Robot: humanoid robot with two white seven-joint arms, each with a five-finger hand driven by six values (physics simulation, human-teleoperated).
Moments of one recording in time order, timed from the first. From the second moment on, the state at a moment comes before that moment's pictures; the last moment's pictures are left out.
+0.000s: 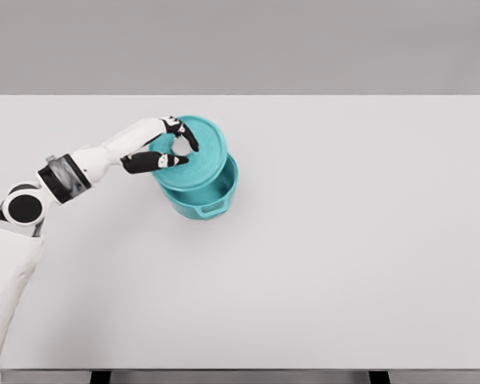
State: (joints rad) left arm -0.42 0.34 -0.19 -1.38 -0.20 -0.46 -0.61; right arm 0.03 0.00 -0.04 0.08 0.03 -0.07 -0.16
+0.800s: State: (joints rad) left arm -0.36 0.42 -0.08 -1.37 -0.20 -0.45 -0.61; right arm 0.03 0.00 -0.04 0.08 0.03 -0.07 -0.16
